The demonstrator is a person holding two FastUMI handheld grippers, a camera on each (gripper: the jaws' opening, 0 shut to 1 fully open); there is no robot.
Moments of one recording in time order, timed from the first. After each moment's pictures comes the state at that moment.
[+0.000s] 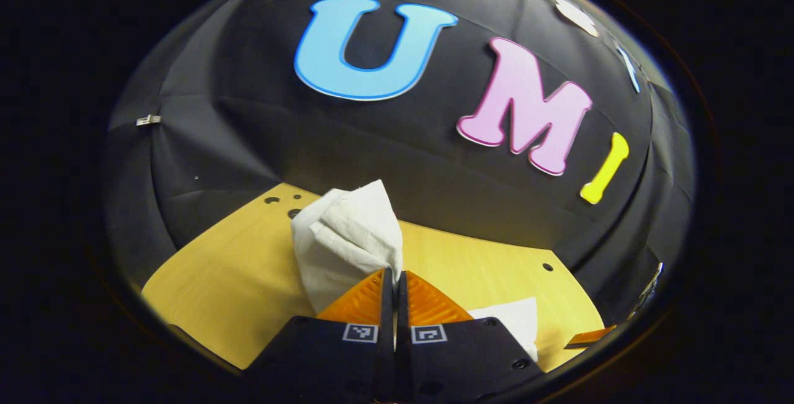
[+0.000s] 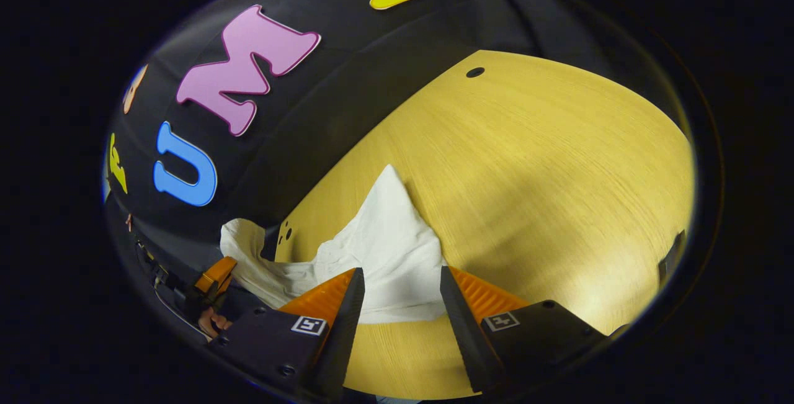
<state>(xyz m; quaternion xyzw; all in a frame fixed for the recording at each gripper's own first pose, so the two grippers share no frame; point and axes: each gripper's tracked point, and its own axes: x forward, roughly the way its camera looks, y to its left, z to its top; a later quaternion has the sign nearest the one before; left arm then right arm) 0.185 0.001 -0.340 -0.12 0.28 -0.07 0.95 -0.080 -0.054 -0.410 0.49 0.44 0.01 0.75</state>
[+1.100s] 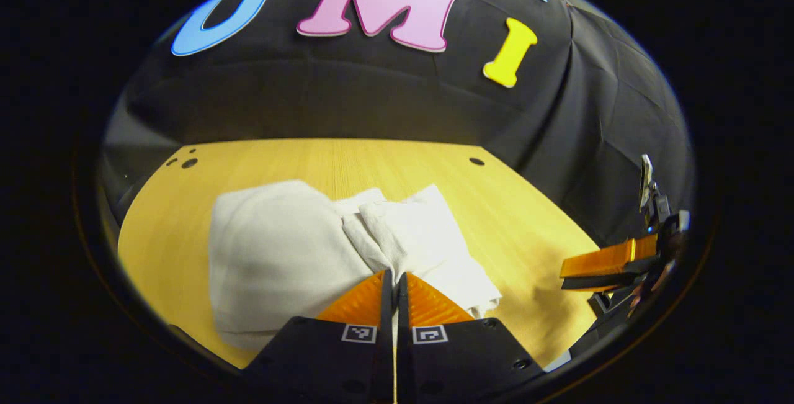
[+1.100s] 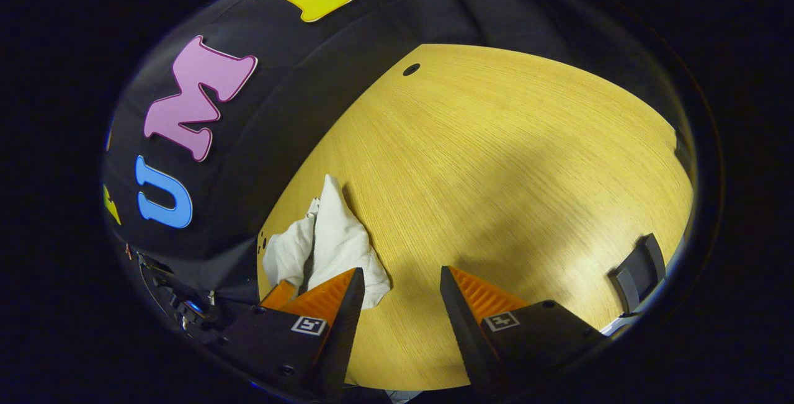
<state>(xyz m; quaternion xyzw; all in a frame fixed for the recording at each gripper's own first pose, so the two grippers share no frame) 0.053 -0.192 -0.463 -0.02 0.41 -0.23 0.88 -0.122 -0.112 -0.451 0.50 0.49 -0.04 0.71</state>
